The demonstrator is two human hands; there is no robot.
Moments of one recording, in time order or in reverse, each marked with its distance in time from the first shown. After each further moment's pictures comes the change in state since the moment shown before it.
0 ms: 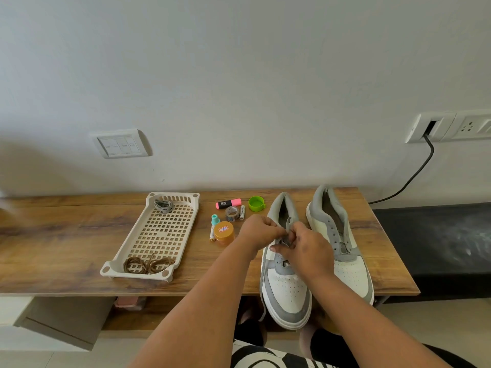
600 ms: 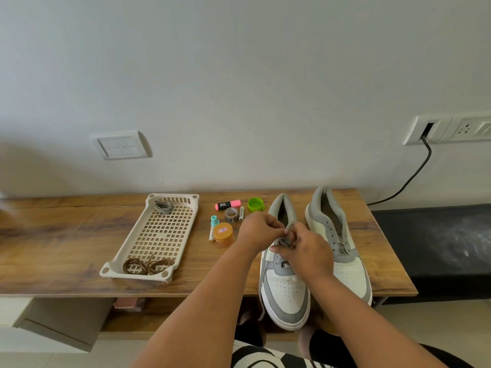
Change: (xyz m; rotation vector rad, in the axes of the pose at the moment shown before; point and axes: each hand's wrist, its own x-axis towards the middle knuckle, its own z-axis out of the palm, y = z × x) left_hand -0.002 0.001 0.000 0.193 0.081 0.199; right_hand -0.001 0.003 -0.001 0.063 -0.003 0.026
